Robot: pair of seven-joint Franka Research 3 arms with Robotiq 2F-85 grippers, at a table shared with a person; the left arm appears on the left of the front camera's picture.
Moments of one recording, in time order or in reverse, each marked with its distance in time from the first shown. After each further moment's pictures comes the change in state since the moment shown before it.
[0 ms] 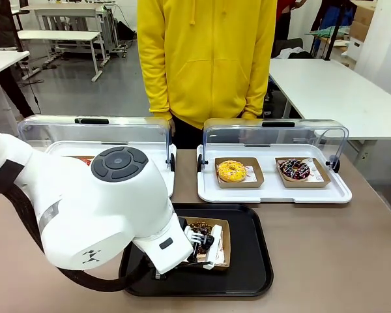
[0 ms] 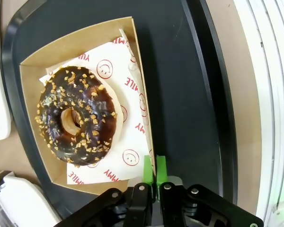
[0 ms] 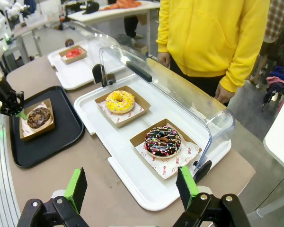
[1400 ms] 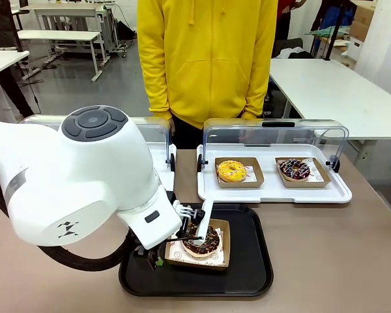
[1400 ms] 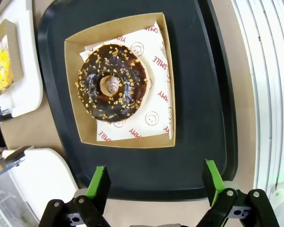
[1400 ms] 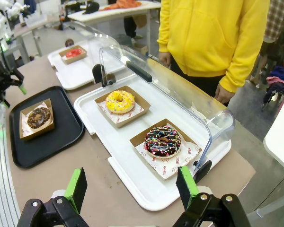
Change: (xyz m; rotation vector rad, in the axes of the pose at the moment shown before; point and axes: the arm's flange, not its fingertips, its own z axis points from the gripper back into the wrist) left arm -0.012 0.013 0.061 0.038 0.020 0.017; right arm 0.000 0.000 0.000 0.000 0.000 0.000
